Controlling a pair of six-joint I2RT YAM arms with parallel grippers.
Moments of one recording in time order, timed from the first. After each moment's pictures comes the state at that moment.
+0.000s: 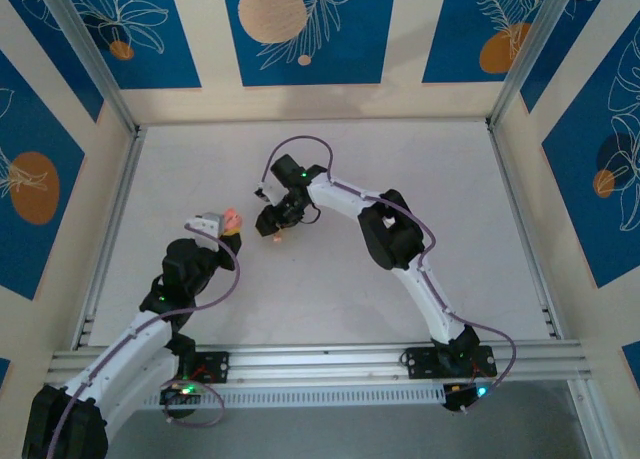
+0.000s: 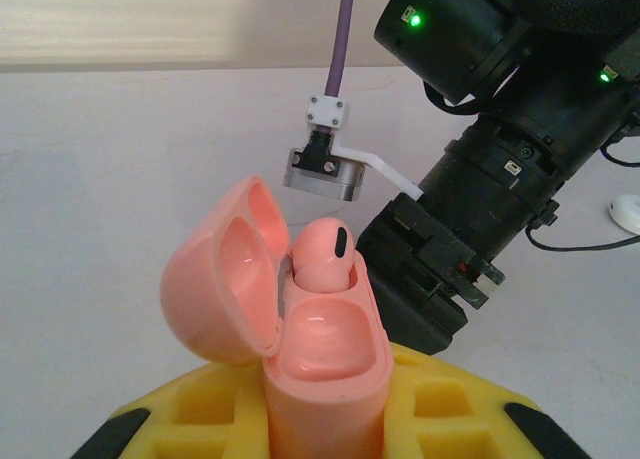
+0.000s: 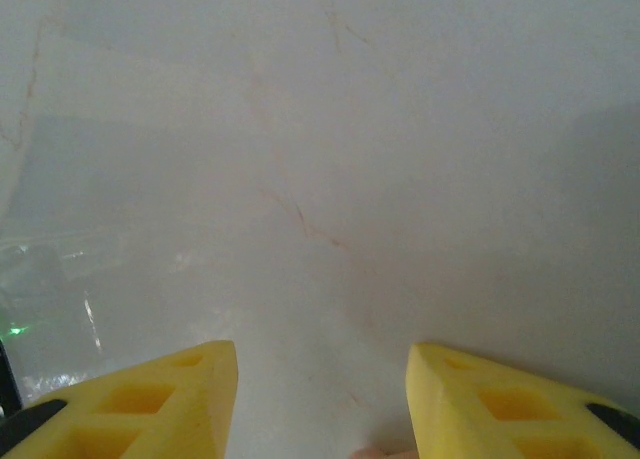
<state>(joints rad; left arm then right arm) -0.34 0.72 0.24 0.19 0.05 -0.15 0.73 2.46 2.03 -0.79 -0.60 0.11</state>
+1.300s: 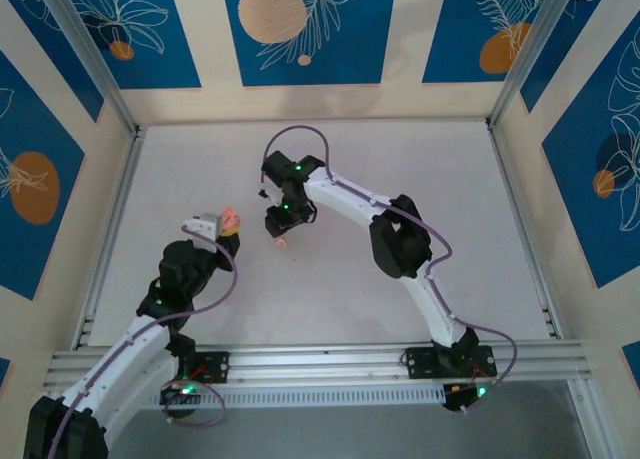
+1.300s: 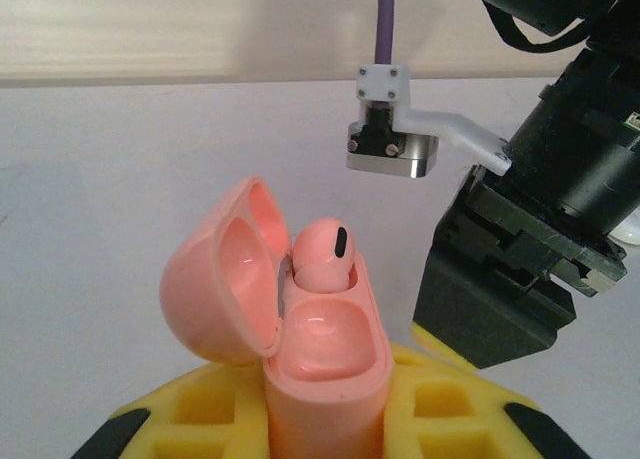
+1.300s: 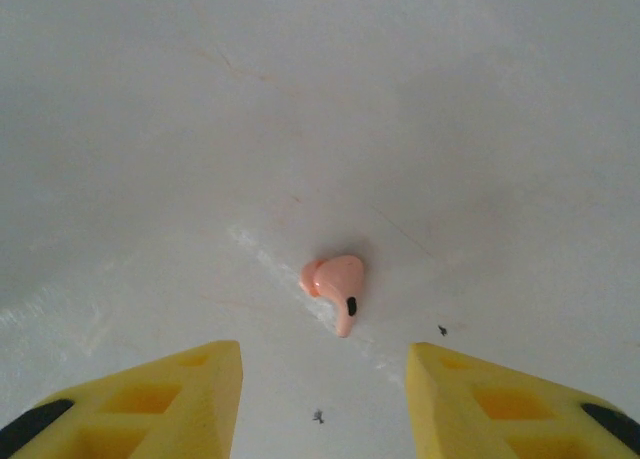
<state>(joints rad) -0.34 0.66 0.24 0.16 0.05 -0.15 0.80 2.34 2.10 -1.10 -0.23 0.14</state>
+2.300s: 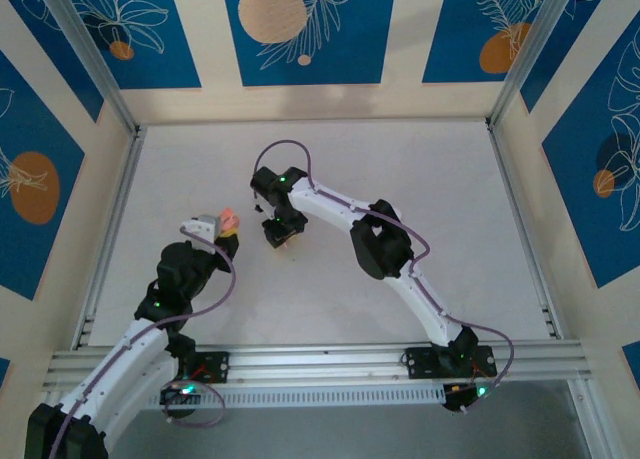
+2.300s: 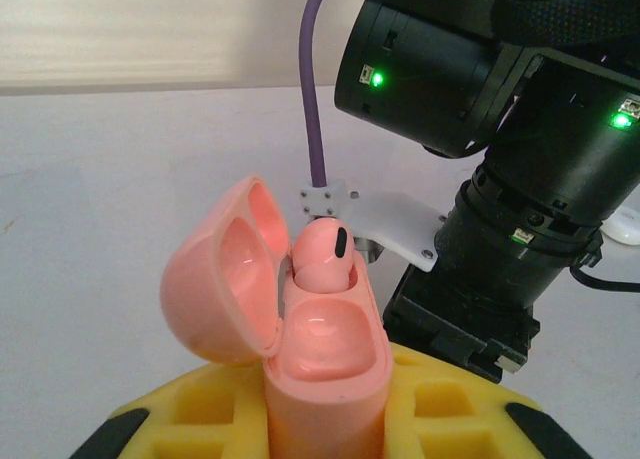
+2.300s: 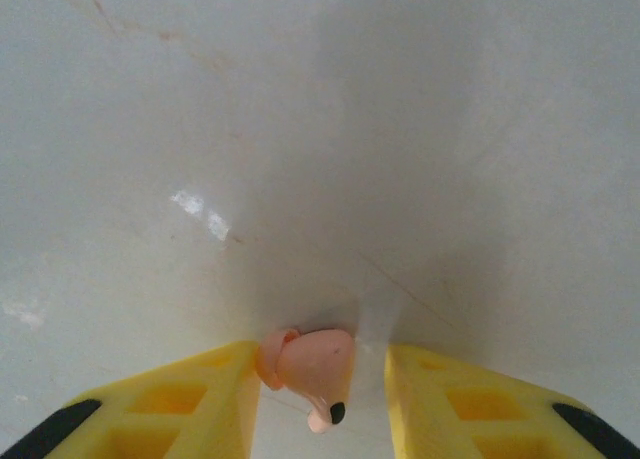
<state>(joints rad) -0.34 0.62 0.24 0.12 0.05 -0.14 0.85 2.49 2.21 -1.18 -0.12 0.13</state>
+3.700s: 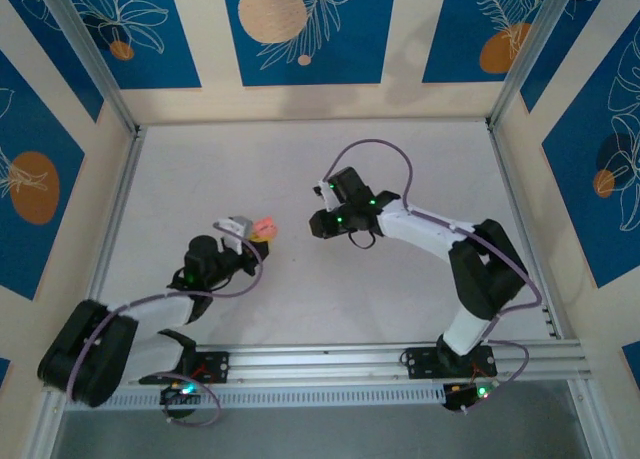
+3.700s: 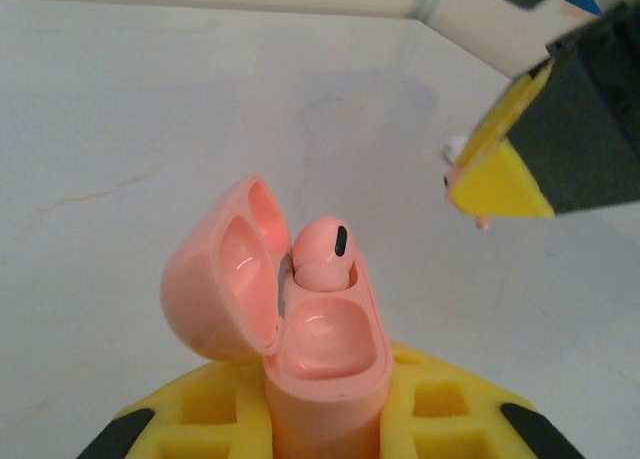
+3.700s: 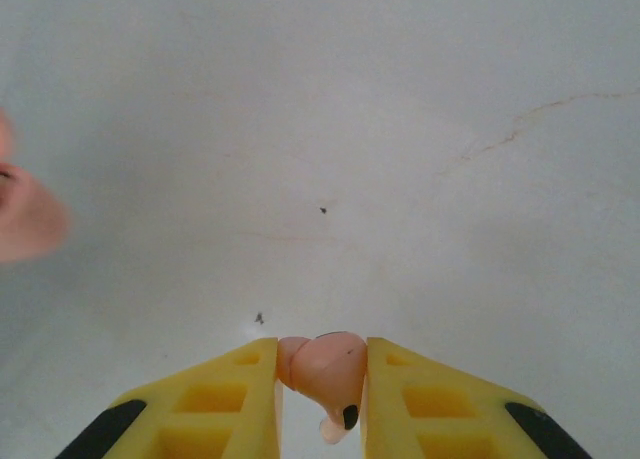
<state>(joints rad) -0.43 1.21 0.19 0.74 0.36 -0.21 0.66 1.66 1.12 -0.38 -0.27 0.34</state>
